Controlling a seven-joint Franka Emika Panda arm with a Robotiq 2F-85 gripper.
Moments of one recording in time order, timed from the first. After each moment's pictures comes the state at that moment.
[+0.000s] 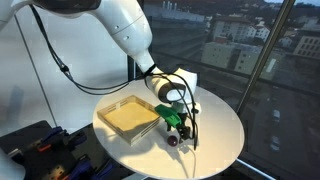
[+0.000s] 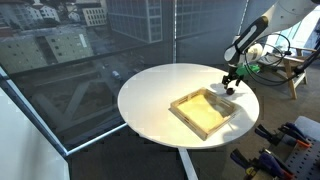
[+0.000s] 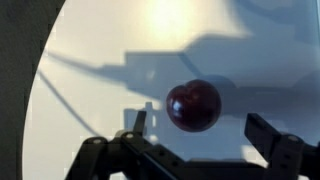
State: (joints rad) arm -0.31 0.74 -0.15 -1.83 0.07 2.49 -0.15
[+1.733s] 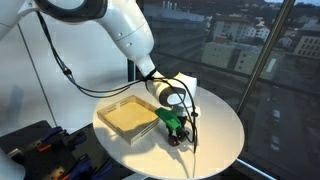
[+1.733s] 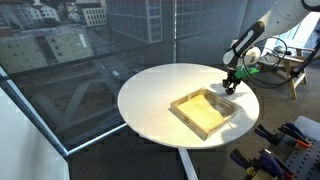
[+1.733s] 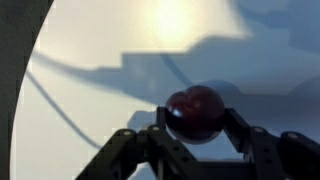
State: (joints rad) arm -0.31 0.80 -0.15 -1.79 0.07 2.49 -0.14
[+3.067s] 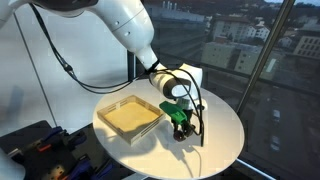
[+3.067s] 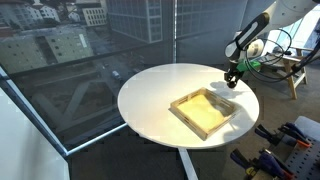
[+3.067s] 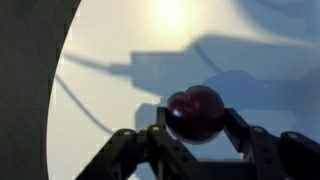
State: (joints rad) arm -0.31 0.73 -0.17 -1.78 0.06 2.46 -0.14
